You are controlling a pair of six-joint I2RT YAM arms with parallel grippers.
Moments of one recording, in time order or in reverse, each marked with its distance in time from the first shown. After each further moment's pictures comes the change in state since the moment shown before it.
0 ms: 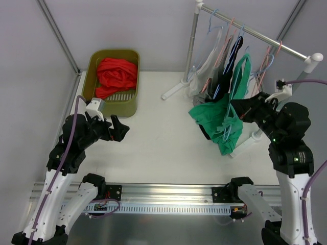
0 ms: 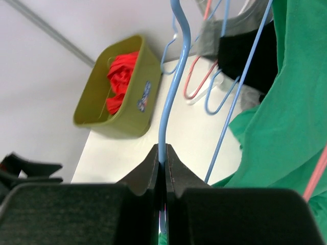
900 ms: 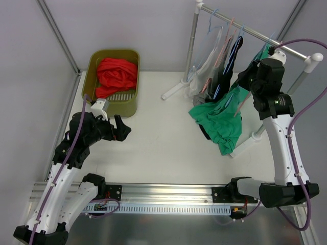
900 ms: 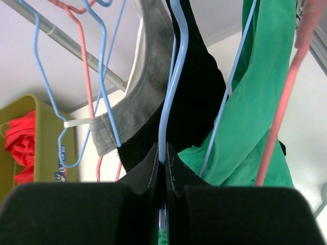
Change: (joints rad) left arm 0.011 0.053 -0.039 0.016 0.033 -0.007; right arm 0.000 0.474 0.233 0.045 0.418 -0.036
